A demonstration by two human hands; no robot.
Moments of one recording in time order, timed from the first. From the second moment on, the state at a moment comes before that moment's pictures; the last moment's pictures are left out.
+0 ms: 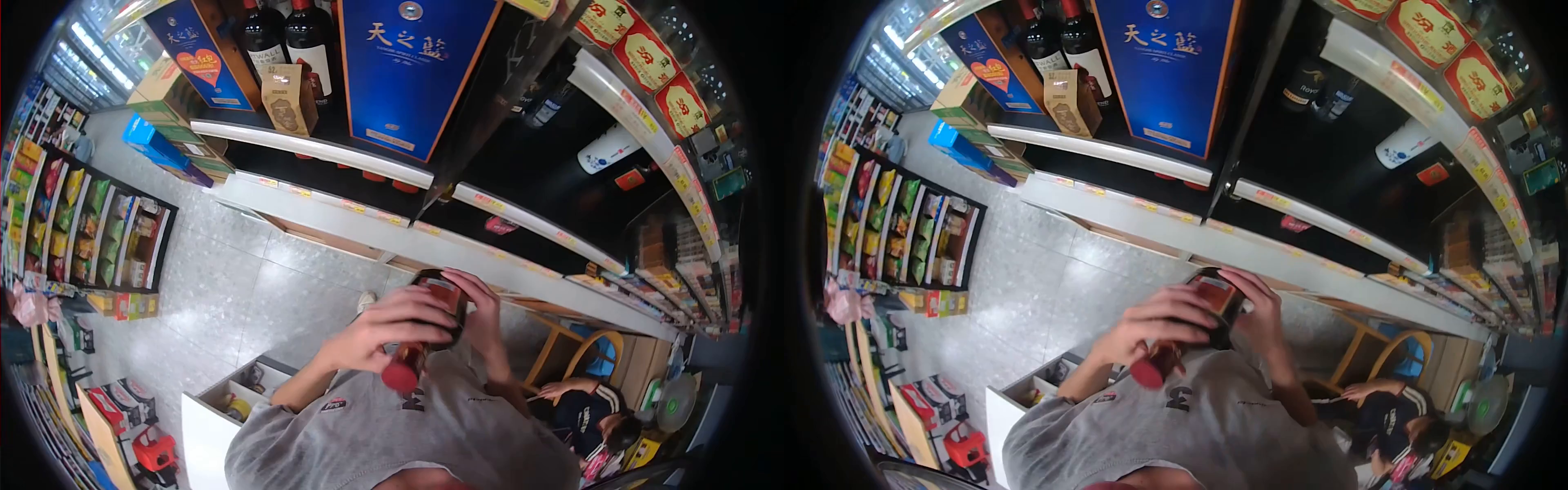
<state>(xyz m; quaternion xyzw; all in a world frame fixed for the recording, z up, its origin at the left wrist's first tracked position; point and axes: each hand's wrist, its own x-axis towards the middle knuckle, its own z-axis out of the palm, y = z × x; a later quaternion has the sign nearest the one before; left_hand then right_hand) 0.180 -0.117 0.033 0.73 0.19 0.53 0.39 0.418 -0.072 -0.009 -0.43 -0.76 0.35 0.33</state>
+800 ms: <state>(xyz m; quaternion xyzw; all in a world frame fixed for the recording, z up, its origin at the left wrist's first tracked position) 0.061 -0.035 -0.162 0.52 0.48 0.55 0.45 0.290 0.049 -0.166 -0.40 -0.80 0.32 0.31</state>
